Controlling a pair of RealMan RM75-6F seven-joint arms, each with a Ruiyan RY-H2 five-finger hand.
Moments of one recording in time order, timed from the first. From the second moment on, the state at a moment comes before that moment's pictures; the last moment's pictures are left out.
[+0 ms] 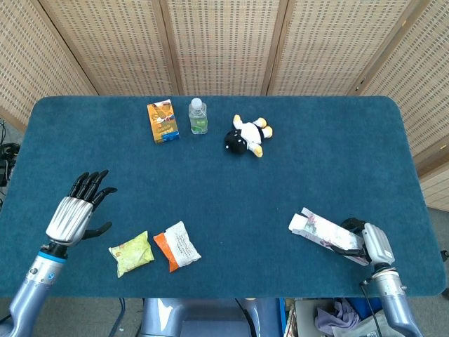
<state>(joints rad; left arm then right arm) -0.41 -1.25 0.04 -1.63 1.48 1.42 0.14 0.22 -1.43 0.08 -1.29 -1.33 1.15 0.47</state>
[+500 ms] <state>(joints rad) -0.36 -1.26 0.03 -1.59 1.50 1.44 0.12 0.22 -1.42 0.03 -1.28 -1.35 1.10 0.40</state>
